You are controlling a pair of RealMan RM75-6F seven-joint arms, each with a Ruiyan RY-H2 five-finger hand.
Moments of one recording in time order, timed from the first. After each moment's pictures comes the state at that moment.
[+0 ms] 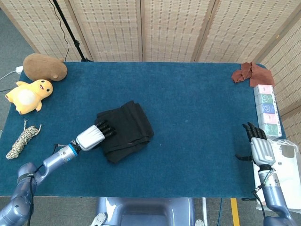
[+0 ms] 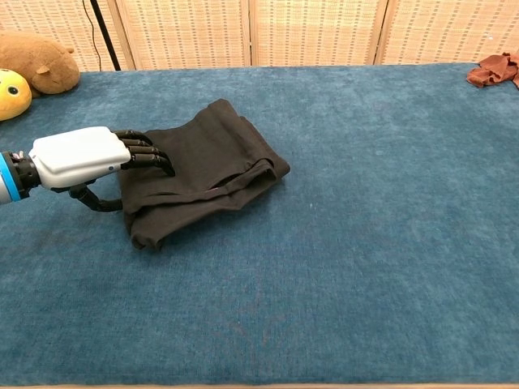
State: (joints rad) left arm -0.70 -1.94 0.27 -0.14 1.83 1.31 -0.60; right arm 0.28 -1.34 0.15 -1.35 -1.24 1.14 0.07
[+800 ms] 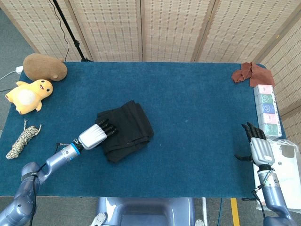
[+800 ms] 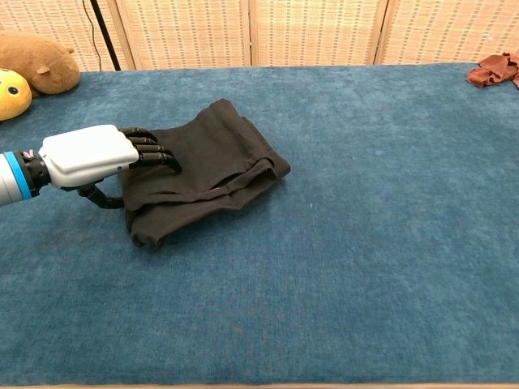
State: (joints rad) left arm -0.72 -1.96 0.26 -0.14 1.81 1.28 -0.53; right arm 0.28 -1.34 0.15 -1.35 -1.24 1.14 0.07
